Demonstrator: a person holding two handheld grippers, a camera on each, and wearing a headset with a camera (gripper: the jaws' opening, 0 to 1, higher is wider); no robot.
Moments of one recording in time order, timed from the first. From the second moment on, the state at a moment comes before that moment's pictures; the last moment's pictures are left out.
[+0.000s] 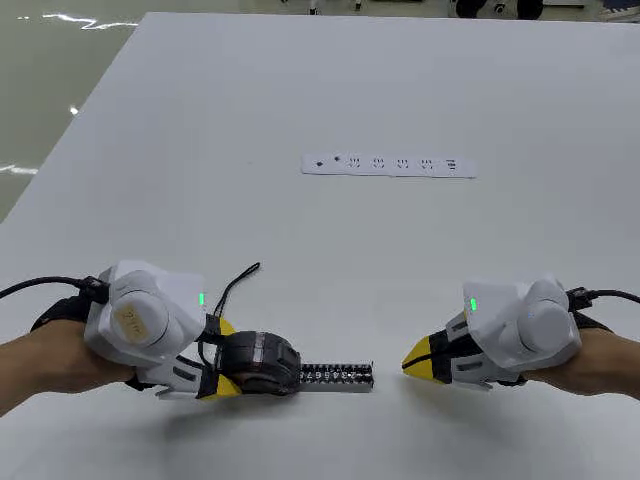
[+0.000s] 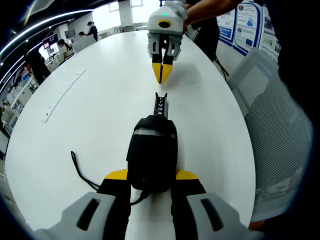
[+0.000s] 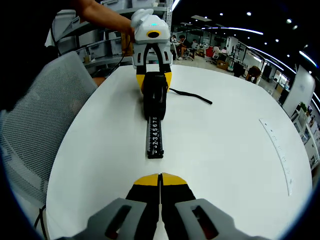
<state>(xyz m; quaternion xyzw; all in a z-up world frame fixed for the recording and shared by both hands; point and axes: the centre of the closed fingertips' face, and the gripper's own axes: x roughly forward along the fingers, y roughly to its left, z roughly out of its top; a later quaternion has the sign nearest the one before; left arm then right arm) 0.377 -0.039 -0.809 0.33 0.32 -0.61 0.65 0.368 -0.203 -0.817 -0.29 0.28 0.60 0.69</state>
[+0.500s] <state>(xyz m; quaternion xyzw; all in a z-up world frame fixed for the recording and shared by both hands) 0.377 -0.040 -0.810 0.33 0.32 -0.60 0.65 0.363 -0.205 -0.813 -0.29 0.26 0.60 0.70</state>
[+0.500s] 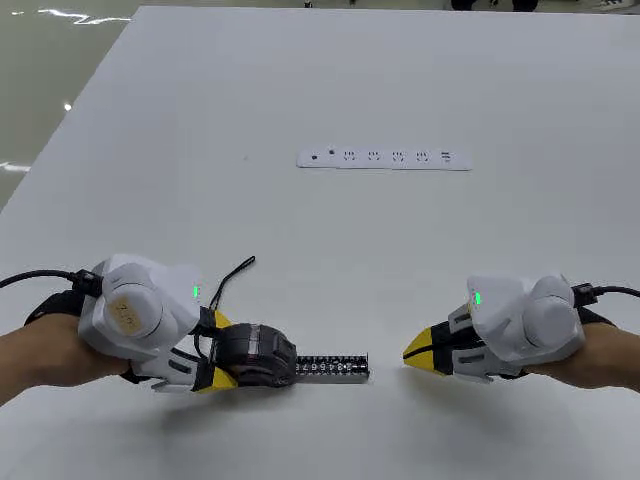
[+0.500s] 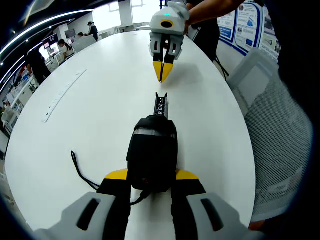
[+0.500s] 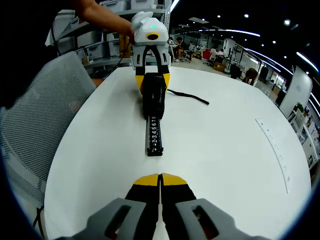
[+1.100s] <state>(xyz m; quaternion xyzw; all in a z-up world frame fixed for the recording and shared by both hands) 0.376 -0.041 -0.810 0.33 0.32 -0.60 0.65 0.364 -0.171 -0.819 -0.27 0.24 0.62 0.69</state>
